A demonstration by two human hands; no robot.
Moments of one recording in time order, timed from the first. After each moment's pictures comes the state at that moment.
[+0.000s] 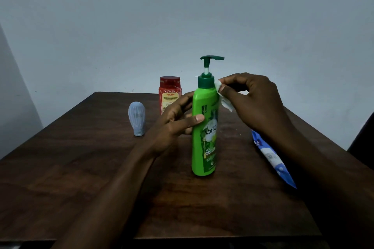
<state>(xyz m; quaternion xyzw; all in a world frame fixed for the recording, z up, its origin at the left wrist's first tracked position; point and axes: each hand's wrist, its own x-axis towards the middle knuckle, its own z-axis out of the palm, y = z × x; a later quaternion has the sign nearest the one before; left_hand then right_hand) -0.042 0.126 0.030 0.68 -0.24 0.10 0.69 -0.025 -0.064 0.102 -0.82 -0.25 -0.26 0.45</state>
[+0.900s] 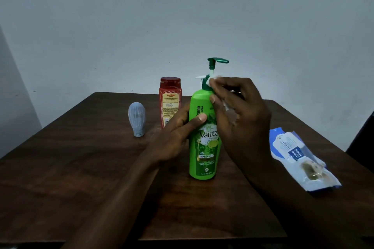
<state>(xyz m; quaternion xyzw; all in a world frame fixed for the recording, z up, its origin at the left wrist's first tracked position) -0.057 0.107 0.029 0.67 -0.22 0.11 0.70 -0.044 -0.041 0.062 -0.68 -0.34 -0.52 0.38</state>
